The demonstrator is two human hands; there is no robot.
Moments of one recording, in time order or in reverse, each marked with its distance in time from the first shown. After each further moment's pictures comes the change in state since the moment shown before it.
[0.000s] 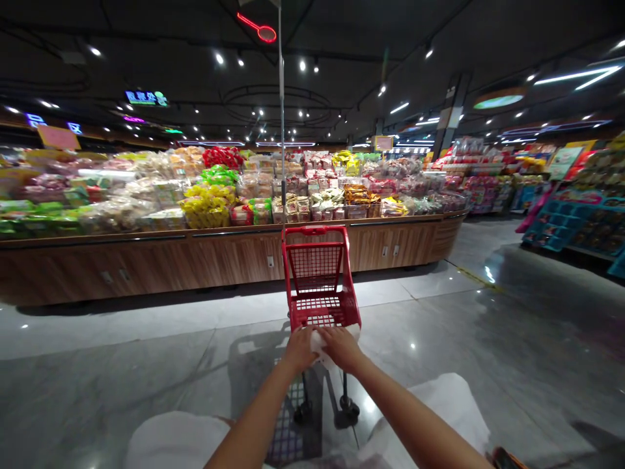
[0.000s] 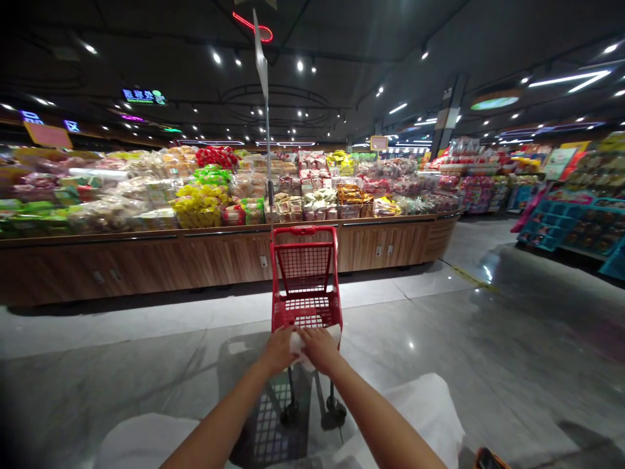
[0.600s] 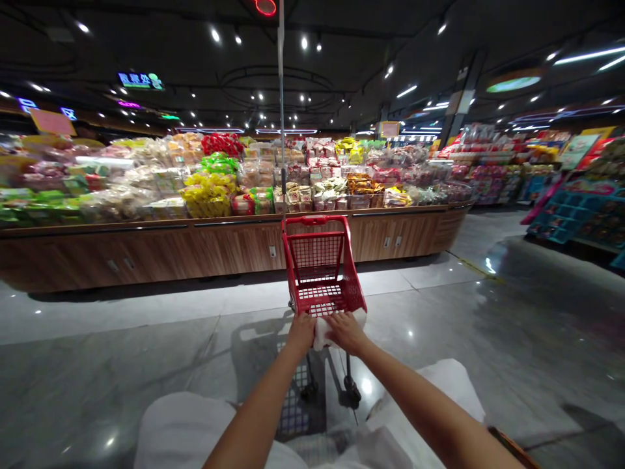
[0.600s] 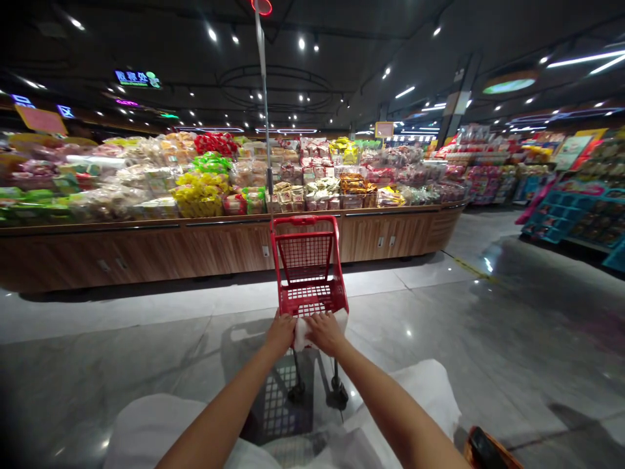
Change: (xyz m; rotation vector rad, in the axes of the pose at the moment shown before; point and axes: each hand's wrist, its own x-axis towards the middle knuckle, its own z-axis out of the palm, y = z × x) left_hand 0.005 0.007 -0.005 0.103 -0.030 -0.026; right_hand -0.003 0.012 0.004 -0.158 0.021 -0.018
